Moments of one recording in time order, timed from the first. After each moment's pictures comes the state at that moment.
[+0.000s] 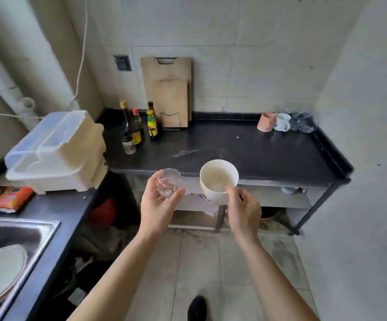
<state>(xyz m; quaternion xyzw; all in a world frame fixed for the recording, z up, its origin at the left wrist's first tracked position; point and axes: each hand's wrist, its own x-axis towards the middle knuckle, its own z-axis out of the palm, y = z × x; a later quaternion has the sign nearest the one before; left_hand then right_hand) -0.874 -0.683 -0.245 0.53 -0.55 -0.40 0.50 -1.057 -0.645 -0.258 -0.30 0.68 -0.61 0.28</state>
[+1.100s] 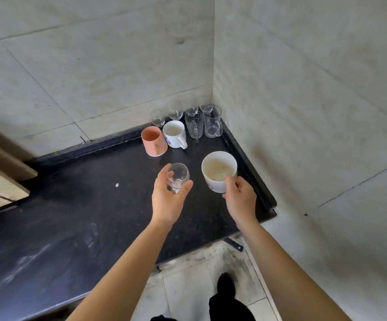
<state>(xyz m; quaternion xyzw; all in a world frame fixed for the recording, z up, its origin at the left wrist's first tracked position) -1.475 -1.049 -0.336 0.52 -0.64 -0.49 0.28 -1.621 -0.951 -0.348 -0.16 0.78 -0.54 0.28</state>
